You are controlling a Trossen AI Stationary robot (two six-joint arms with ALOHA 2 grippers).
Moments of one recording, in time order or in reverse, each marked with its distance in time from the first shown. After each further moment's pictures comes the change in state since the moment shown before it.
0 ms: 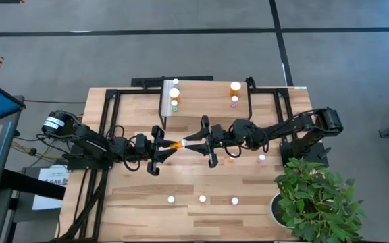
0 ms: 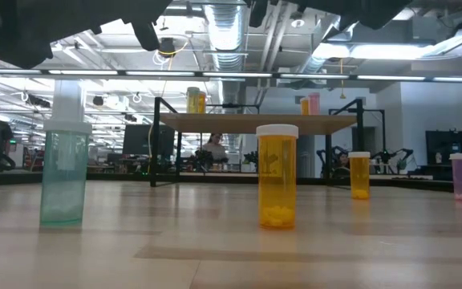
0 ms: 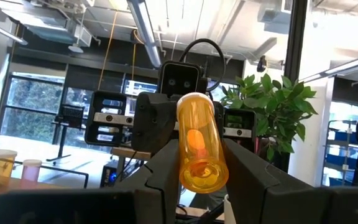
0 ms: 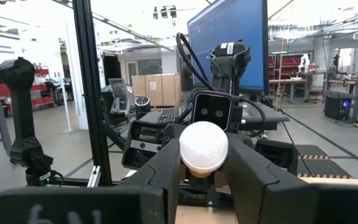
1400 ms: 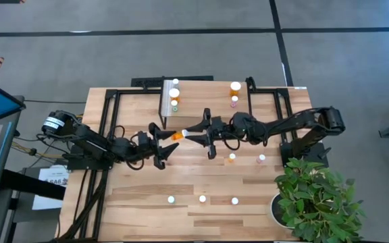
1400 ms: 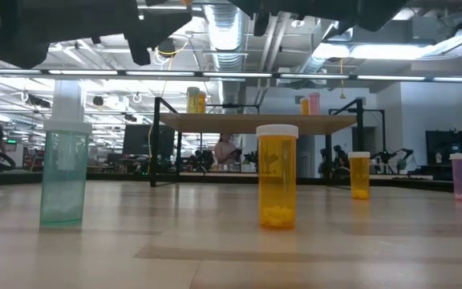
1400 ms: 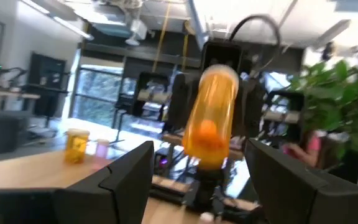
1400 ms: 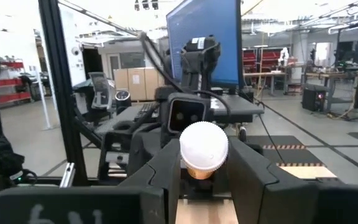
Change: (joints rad) left arm -0.001 0.000 0.000 -0.060 -0.239 0.026; right arm -0.068 -0.029 0.001 -0.066 0.001 -0.005
